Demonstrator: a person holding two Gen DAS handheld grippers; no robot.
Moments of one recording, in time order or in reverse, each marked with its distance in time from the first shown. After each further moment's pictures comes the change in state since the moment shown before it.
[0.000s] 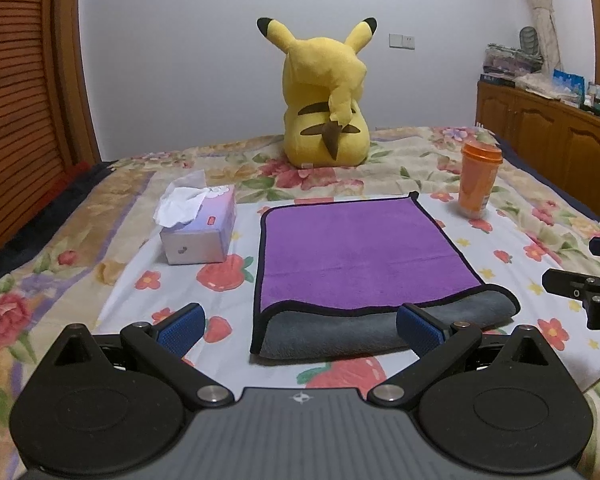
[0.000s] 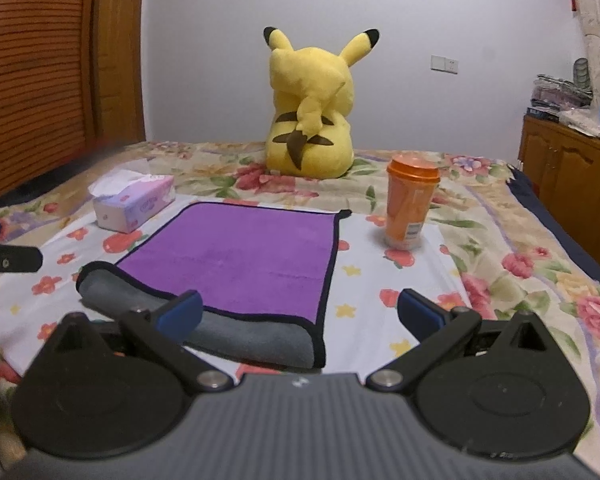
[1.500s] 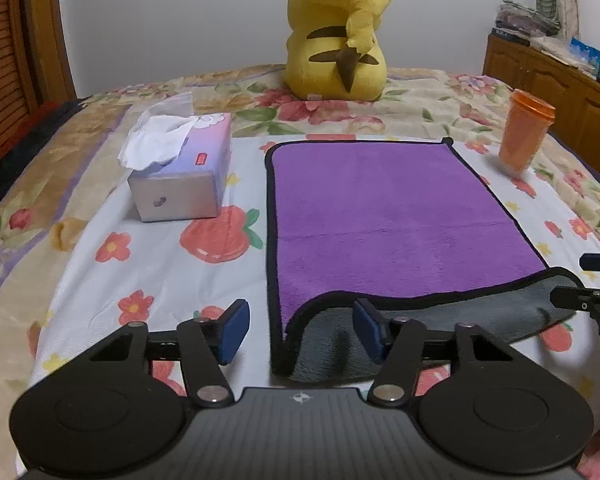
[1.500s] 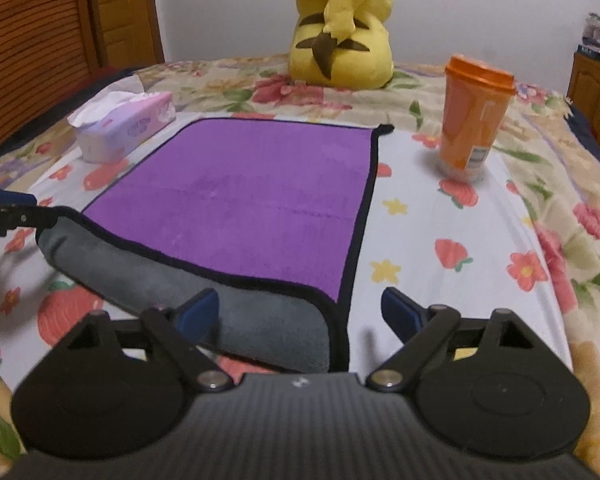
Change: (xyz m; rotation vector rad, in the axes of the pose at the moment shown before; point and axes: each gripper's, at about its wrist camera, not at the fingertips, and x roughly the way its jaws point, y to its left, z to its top) left arm 0.112 0.043 0.005 -0.029 0.199 -0.058; right arm 0.103 -0.011 -0.006 -0.004 0.266 0.111
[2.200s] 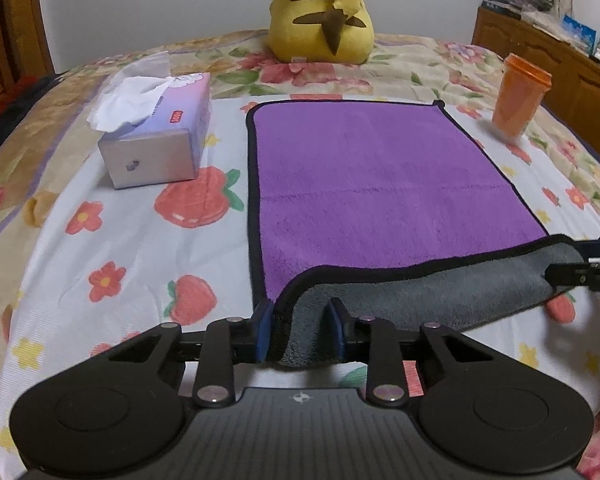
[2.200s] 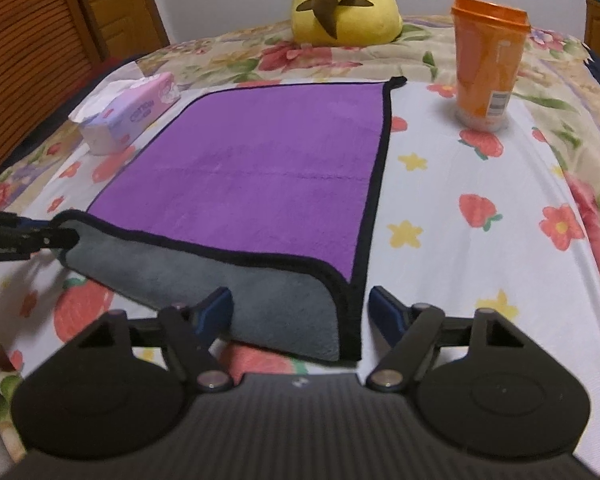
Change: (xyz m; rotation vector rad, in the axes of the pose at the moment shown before) left arm 0.023 -0.002 -0.008 0.029 0.098 -0.045; right arm 0.014 -0.013 -0.001 0.084 0.104 0.110
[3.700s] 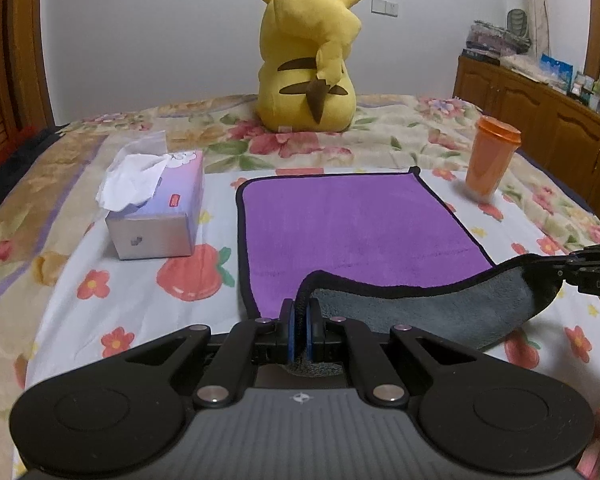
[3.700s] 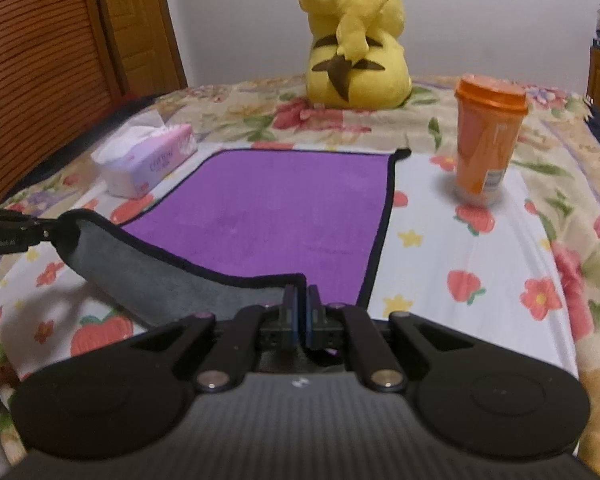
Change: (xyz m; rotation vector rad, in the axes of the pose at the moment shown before) left arm -0.040 -0.007 0.017 0.008 -0.183 -0.033; right arm -0.027 0.001 0.020 -0.068 -0.156 0.008
